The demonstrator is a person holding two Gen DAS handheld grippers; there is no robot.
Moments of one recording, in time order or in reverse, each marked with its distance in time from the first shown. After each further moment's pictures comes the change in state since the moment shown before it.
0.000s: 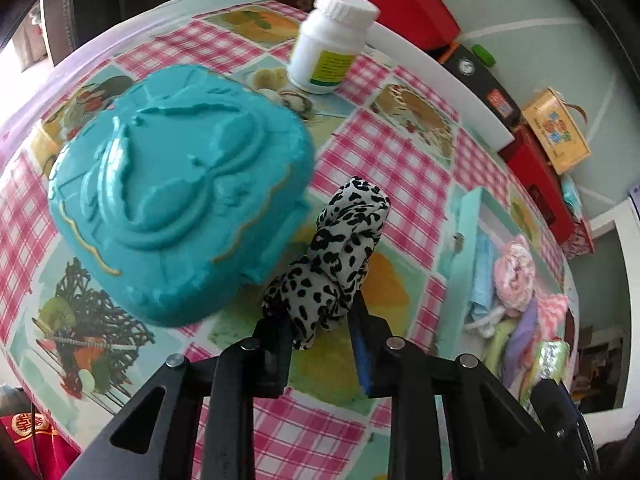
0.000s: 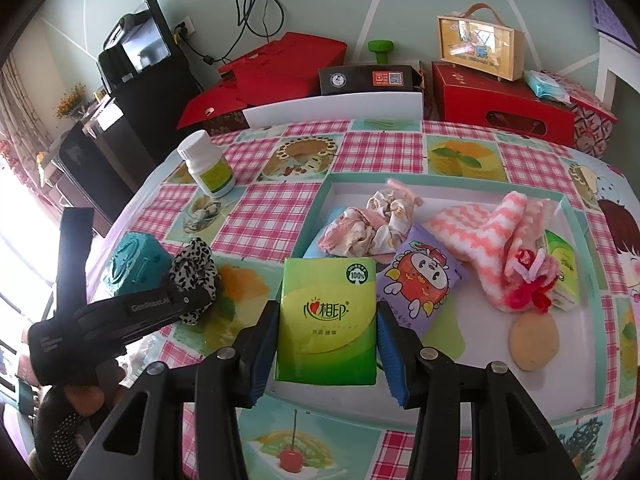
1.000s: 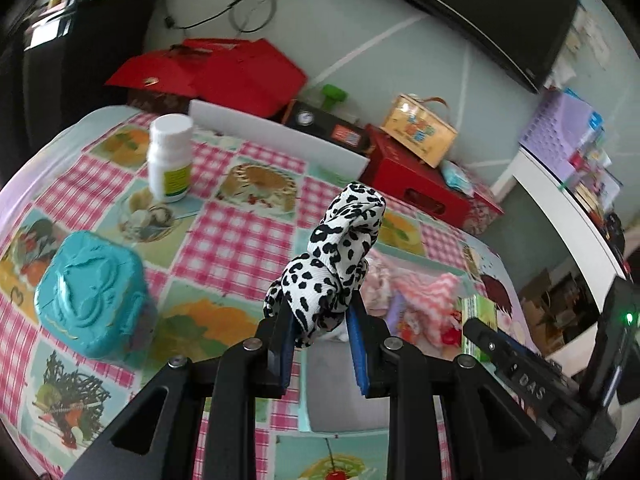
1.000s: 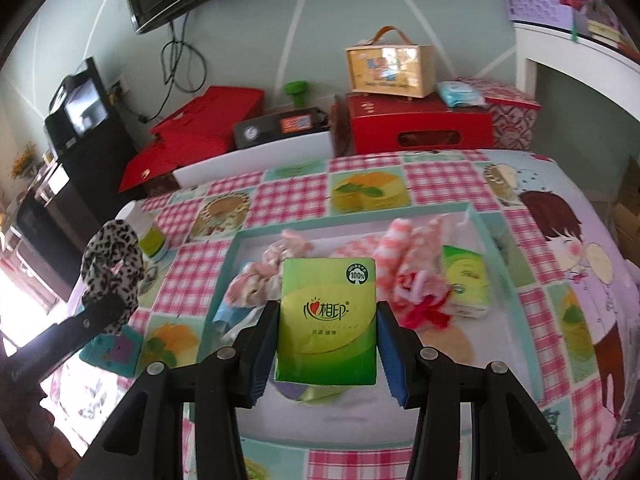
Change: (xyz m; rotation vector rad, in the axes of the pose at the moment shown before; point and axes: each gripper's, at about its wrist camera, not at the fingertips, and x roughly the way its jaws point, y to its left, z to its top) left arm -0.070 -0.076 -0.029 0.357 -0.235 -0.272; right arm -0.042 -0.062 0.006 0.187 -0.147 -0.194
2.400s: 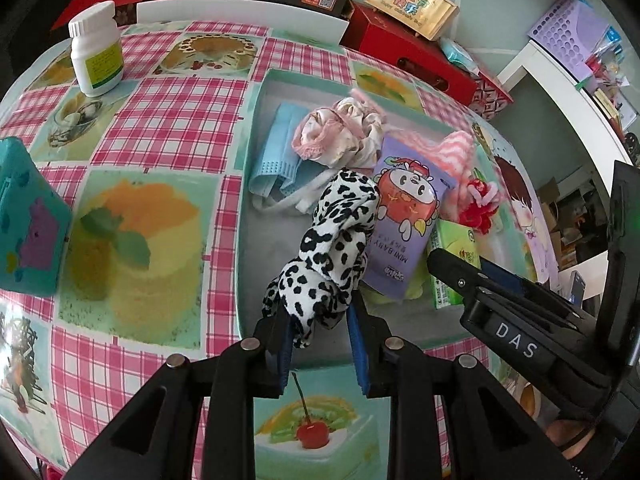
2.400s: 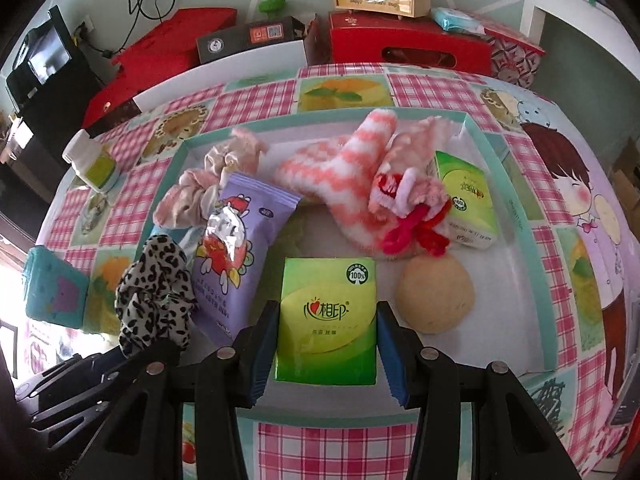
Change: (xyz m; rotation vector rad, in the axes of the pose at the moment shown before) left arm 0.070 -0.024 -0.058 0.061 0.402 0.019; right arm 0.056 -0.013 -0.033 -0.039 0.283 -0.071
